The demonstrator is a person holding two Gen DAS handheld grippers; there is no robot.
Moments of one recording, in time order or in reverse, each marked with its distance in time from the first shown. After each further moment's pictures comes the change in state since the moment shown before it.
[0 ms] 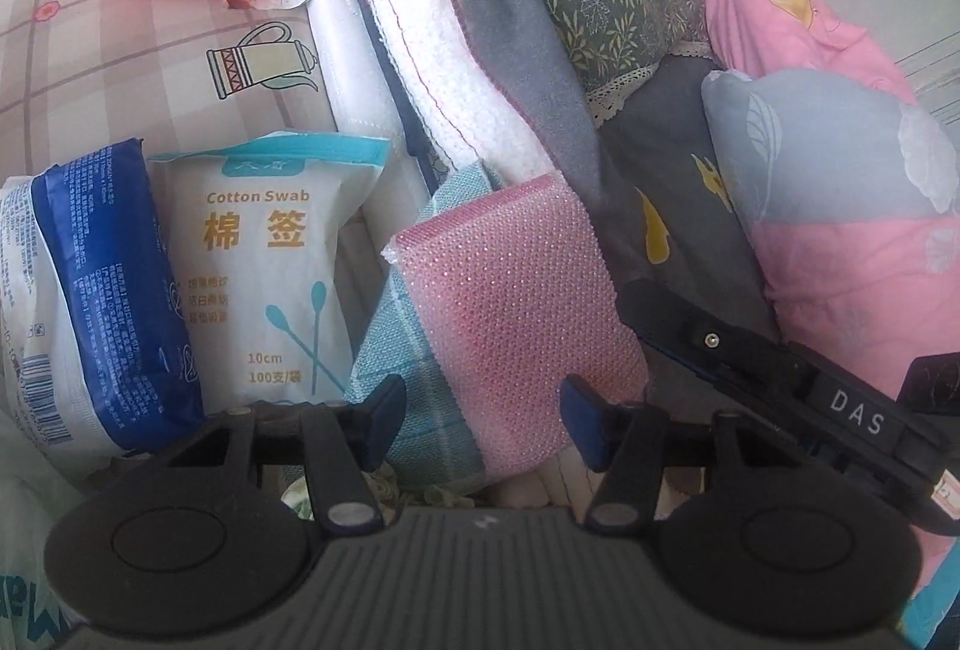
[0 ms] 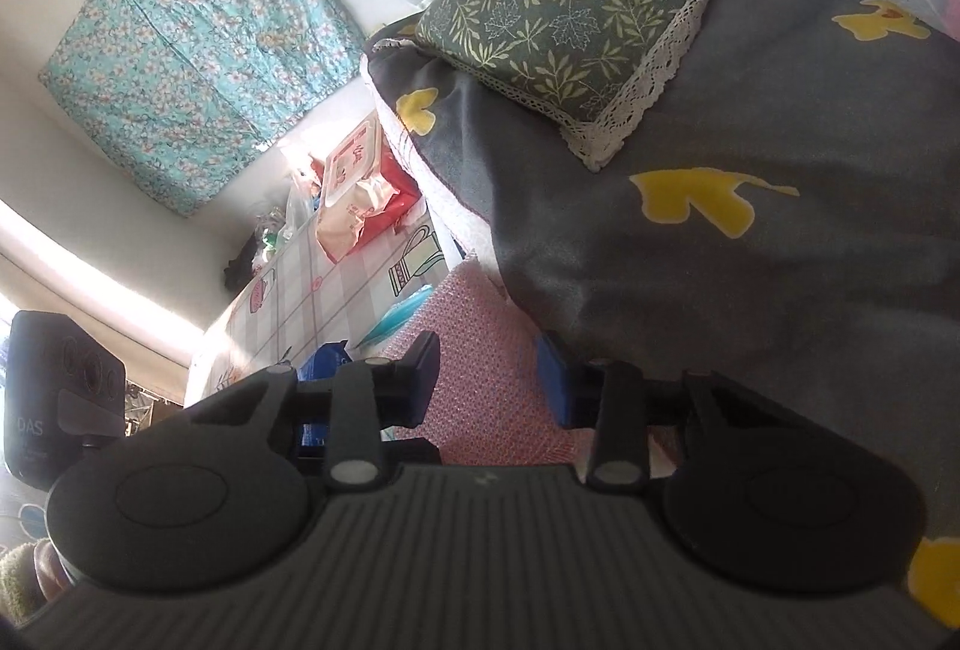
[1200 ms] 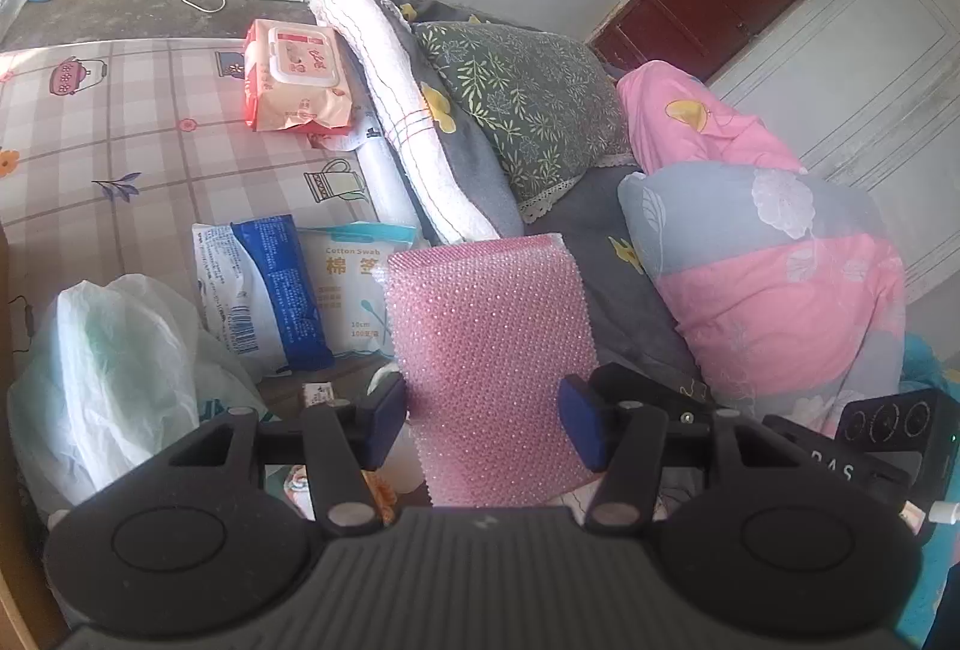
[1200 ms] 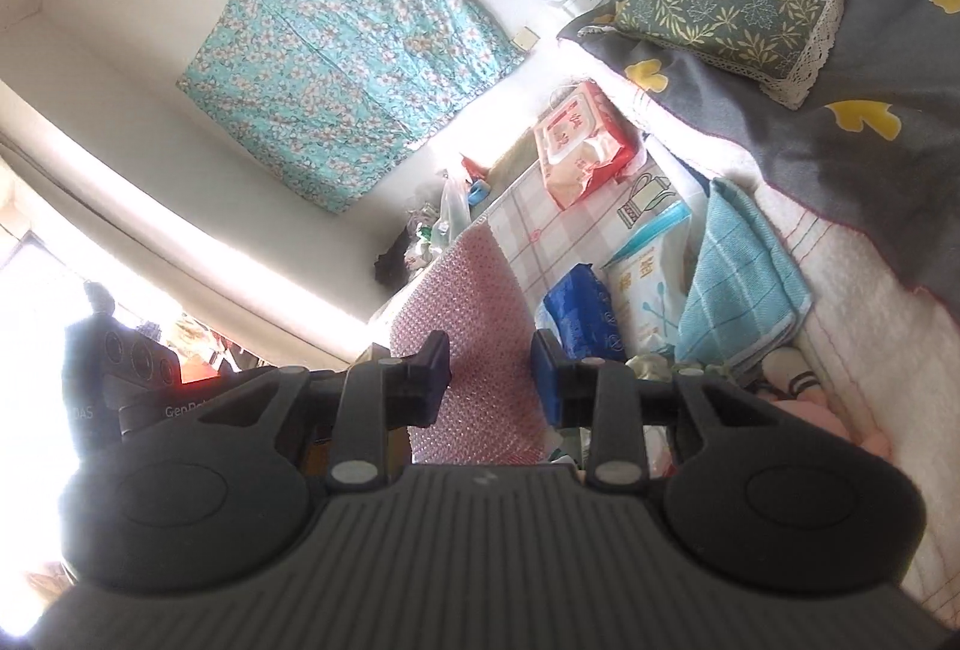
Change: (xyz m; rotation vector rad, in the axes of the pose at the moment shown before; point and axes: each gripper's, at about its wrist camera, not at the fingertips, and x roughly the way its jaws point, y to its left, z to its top) left arm -0.195 0.005 -0.097 0.033 -0.279 -0.018; right arm -0.095 0.120 -0.080 -0.025 -0.004 0.305
